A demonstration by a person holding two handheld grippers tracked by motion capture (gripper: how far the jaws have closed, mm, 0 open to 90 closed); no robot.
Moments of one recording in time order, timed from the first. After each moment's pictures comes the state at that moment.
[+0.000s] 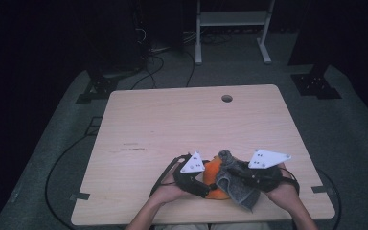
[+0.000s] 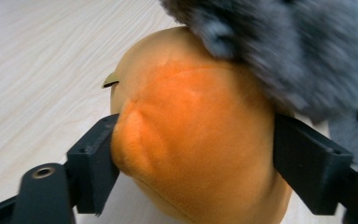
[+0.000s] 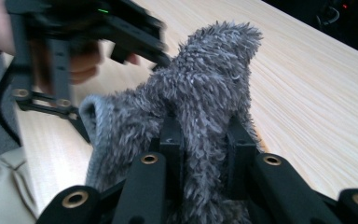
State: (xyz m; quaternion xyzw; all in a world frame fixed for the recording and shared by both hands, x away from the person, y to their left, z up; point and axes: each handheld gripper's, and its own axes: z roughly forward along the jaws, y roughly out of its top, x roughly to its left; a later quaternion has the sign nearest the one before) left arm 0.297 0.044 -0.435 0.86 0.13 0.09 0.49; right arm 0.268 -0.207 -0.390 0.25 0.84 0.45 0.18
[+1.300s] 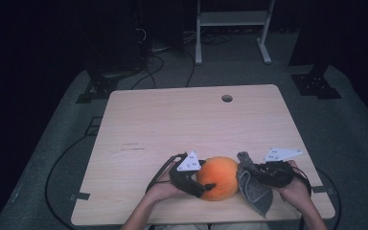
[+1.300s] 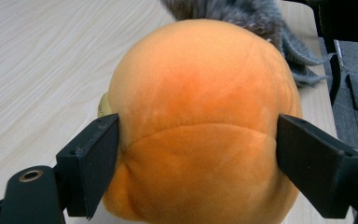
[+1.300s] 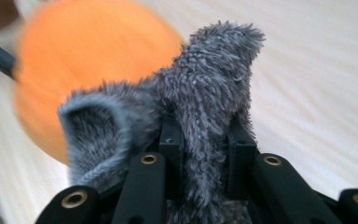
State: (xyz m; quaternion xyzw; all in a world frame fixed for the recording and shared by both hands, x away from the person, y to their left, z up) left arm 0.305 0.056 -0.437 0.87 0.14 0.07 0.47; right arm 0.289 -0.255 -0.425 0.34 0.83 0.43 0.12
